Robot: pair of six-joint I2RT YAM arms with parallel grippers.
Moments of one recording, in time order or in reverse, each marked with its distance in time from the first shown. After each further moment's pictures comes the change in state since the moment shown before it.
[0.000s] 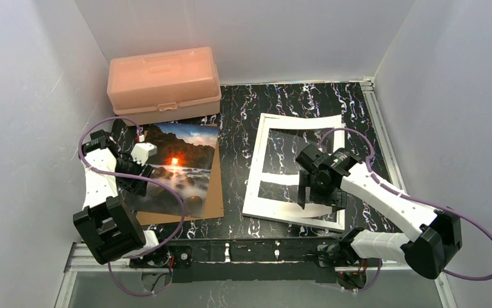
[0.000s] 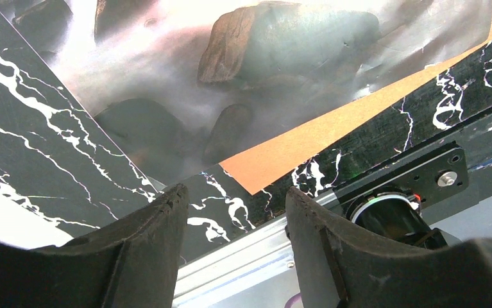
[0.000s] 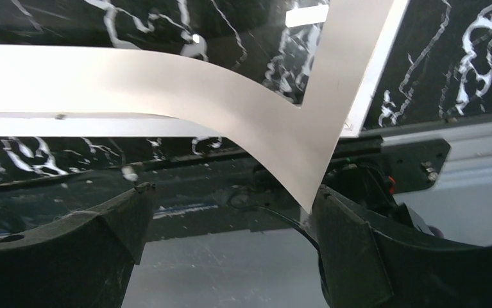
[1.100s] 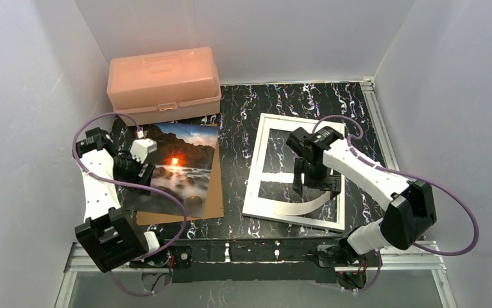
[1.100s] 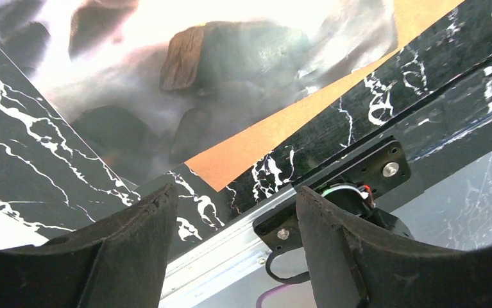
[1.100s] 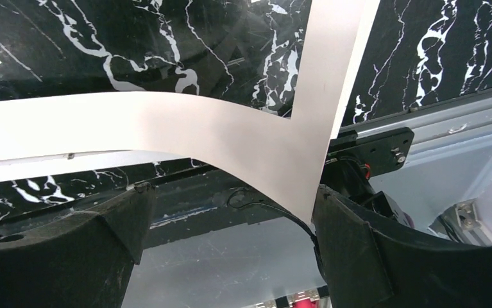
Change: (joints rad) left arm 0.000 -0.067 0.051 -0.133 0.093 0.001; right arm -0.070 0.256 0.204 -0.127 0.033 -0.024
